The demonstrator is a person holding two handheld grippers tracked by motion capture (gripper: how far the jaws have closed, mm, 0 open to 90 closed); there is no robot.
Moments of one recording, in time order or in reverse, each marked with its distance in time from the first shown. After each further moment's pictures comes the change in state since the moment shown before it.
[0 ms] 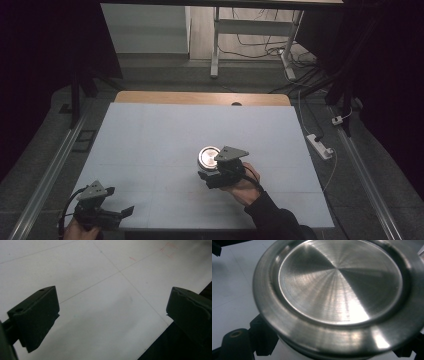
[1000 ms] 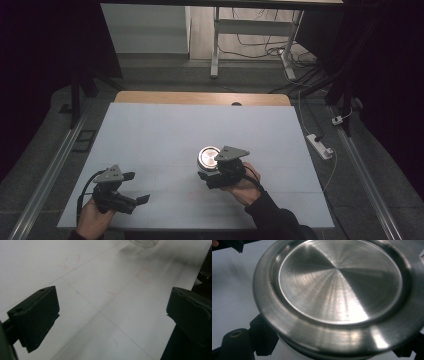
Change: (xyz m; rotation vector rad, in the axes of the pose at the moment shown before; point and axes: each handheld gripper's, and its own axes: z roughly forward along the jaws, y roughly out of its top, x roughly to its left) left arm -0.002 0.052 0.028 -0.056 -0.164 0.128; right arm 0.000 0.002 -0.002 -0.003 0.015 -0.001
